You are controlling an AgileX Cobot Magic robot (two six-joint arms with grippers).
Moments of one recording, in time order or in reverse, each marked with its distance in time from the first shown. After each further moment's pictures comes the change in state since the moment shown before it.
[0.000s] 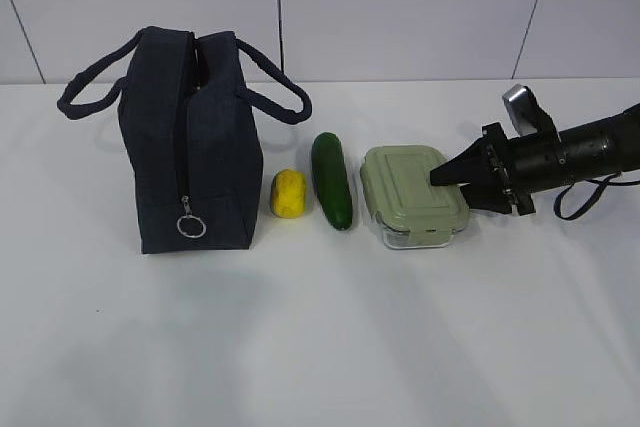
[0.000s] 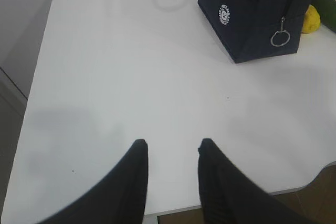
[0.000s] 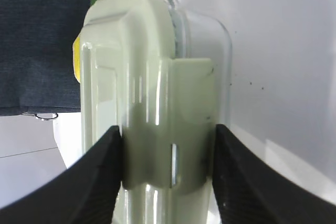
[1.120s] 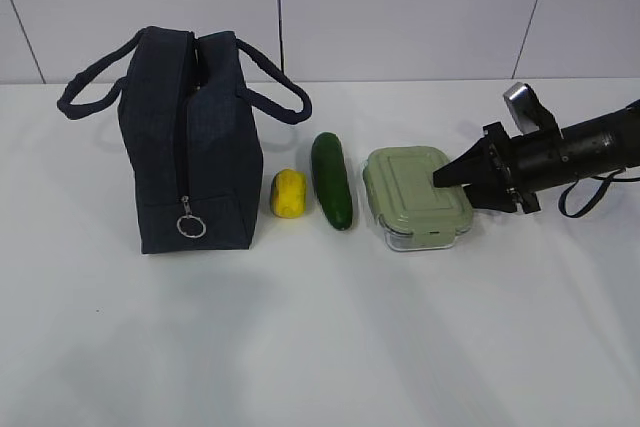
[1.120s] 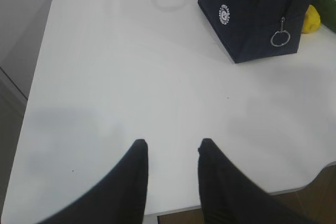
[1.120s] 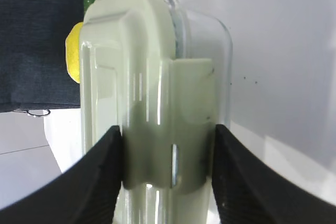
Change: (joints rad) left arm 0.000 0.000 0.000 0.000 0.000 0.000; right arm 0.000 -0.018 0.000 -0.033 -0.012 0.017
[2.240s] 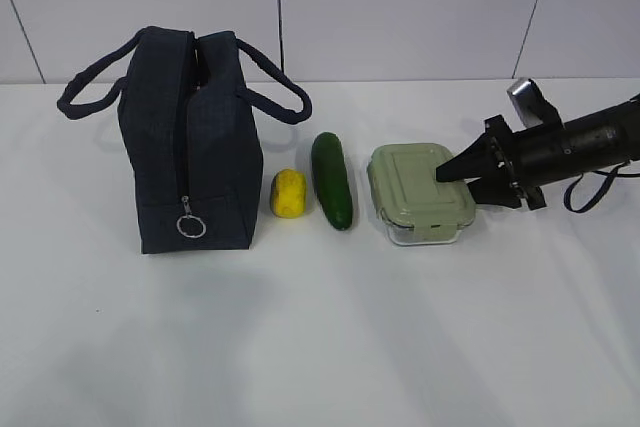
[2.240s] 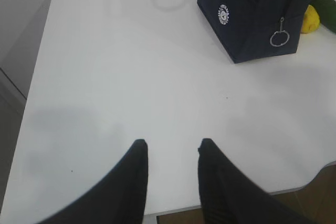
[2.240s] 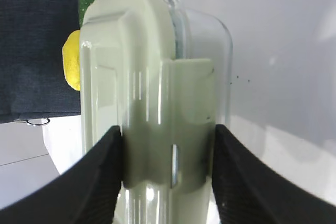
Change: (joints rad) left arm 0.000 0.000 0.000 -0.004 0.000 0.000; right arm 0.000 -0.026 0.000 -0.019 -0.022 0.066
